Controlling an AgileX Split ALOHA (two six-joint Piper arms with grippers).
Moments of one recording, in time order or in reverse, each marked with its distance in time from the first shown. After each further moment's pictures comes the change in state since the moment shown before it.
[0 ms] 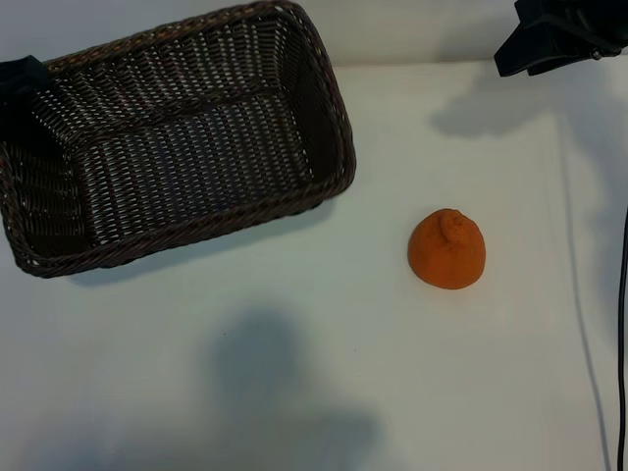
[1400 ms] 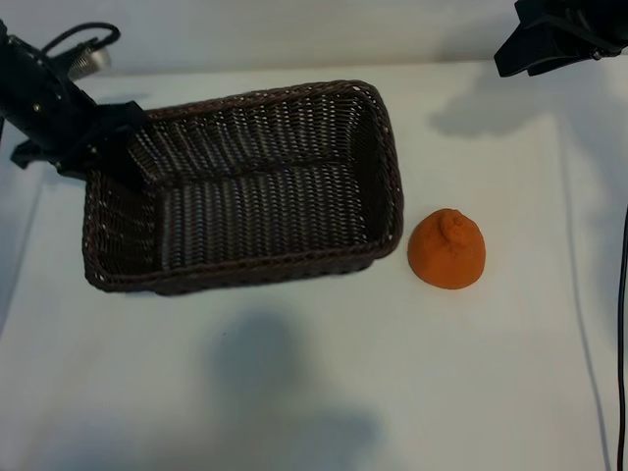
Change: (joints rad) left arm -0.149 0.266 -0.111 -0.003 -0.012 0.024; right arm 0.000 0.000 0.000 0.000 0.001 -0.001
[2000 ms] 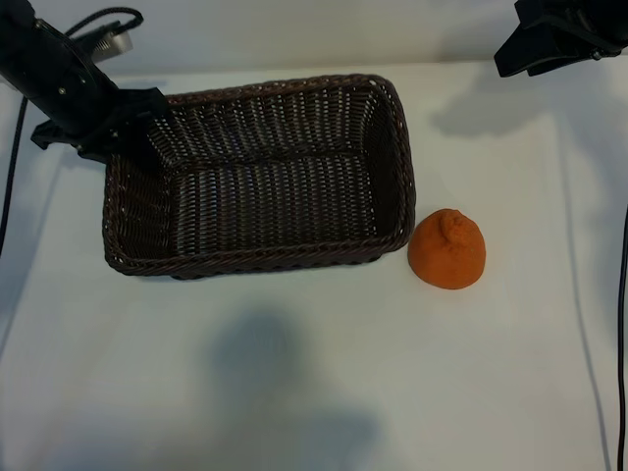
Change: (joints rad) left arm -0.050 0.078 -0.092 0.007 0.000 -0.019; right arm 0.000 0.000 0.000 0.000 0.000 0.001
